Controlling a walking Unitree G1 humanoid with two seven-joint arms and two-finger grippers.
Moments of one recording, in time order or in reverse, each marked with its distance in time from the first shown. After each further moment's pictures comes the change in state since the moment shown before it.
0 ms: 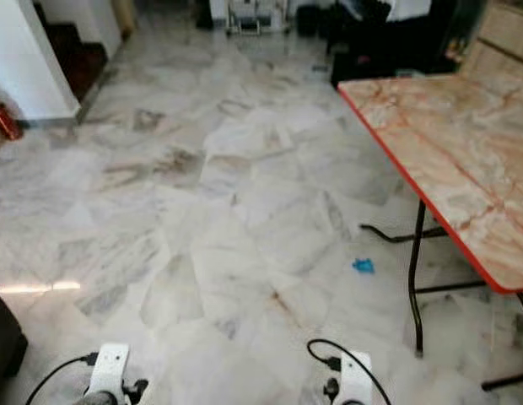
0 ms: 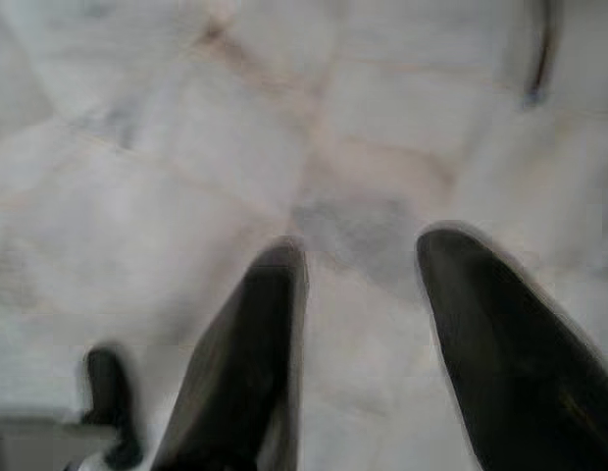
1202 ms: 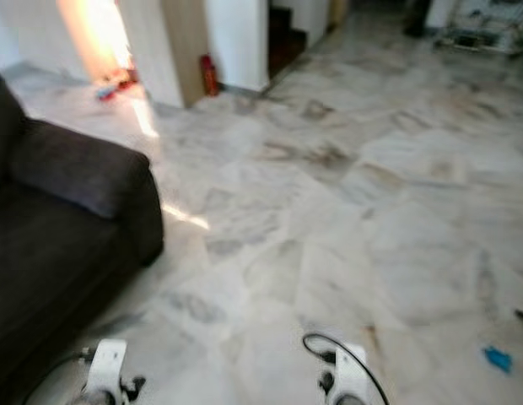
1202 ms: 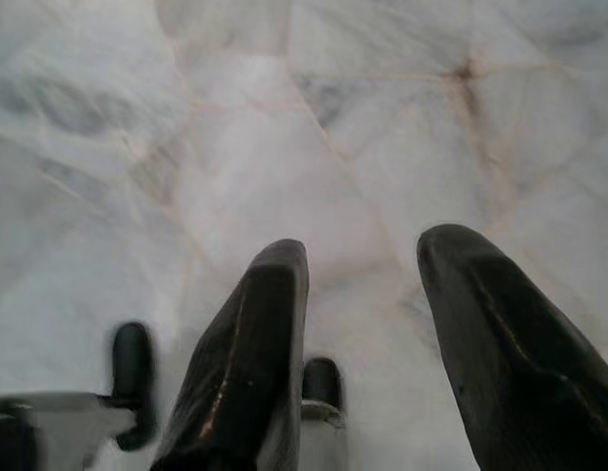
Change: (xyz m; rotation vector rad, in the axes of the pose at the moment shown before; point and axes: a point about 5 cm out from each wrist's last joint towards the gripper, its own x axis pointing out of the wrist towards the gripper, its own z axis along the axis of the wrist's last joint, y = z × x) left arm 0.000 -0.001 -0.003 -0.001 0.005 -0.002; right arm -0.001 -0.004 -0.004 -0.001 0.010 -0.009
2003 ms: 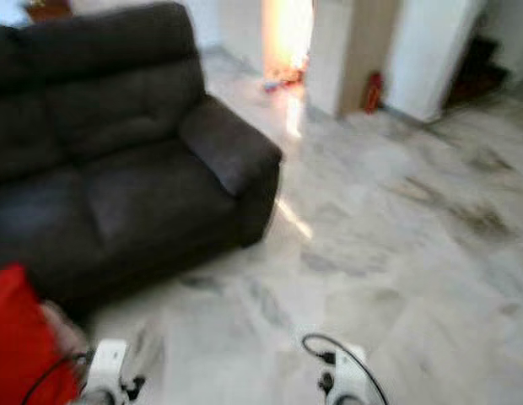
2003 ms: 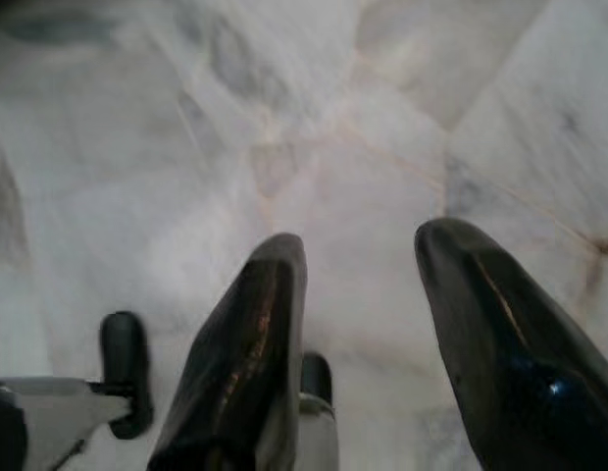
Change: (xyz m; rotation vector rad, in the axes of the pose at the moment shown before) left arm -0.001 0.001 -0.006 -0.001 0.019 0.001; right arm 0.000 0.001 -0.001 0.001 0.002 0.003
